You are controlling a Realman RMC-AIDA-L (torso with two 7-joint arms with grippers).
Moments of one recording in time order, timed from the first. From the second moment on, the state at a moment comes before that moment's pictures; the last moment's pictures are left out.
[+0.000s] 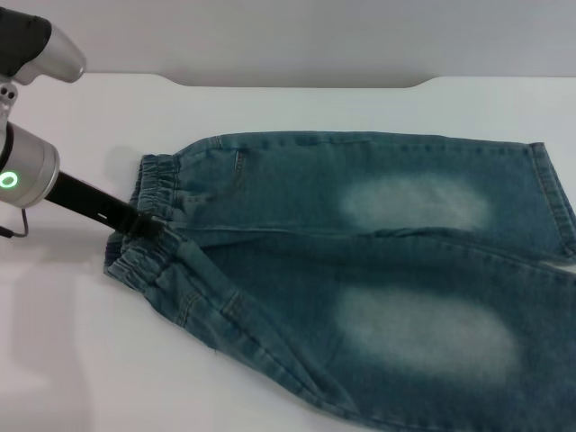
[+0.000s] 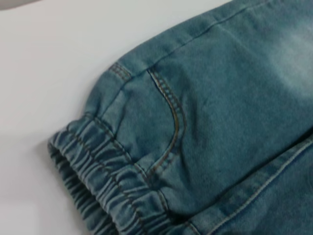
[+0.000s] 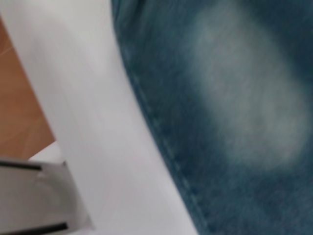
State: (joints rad) left arm -0.68 -2.05 0.98 1.04 2.58 1.51 -2.34; right arm 0.46 2.04 -1.03 -1.55 -2.65 -2.18 2.03
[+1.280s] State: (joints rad) left arm -0.73 -2.05 0.99 1.00 2.58 1.49 -2.35; right arm 0.49 2.06 -1.09 -1.33 -2.81 -2.07 1.99
